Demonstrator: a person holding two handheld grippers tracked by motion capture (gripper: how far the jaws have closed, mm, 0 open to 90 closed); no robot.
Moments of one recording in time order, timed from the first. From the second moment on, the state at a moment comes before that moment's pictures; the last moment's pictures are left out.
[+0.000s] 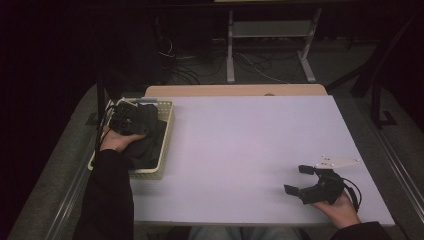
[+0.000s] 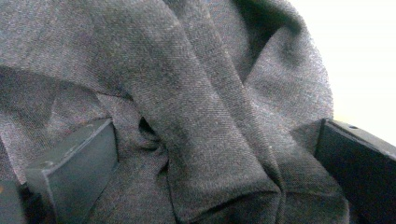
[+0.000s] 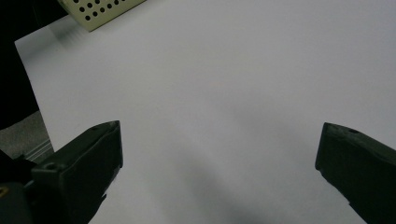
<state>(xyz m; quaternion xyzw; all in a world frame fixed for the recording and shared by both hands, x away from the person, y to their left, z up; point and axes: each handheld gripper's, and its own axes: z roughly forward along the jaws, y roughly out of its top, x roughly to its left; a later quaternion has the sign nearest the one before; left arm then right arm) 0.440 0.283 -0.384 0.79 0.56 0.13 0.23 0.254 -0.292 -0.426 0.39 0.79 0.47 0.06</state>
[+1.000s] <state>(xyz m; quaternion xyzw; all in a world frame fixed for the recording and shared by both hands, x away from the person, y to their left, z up) 0.436 0.269 -0.397 0.78 0.57 0.18 0.18 0.253 -0.296 -0.423 0.39 0.79 0.48 0.07</state>
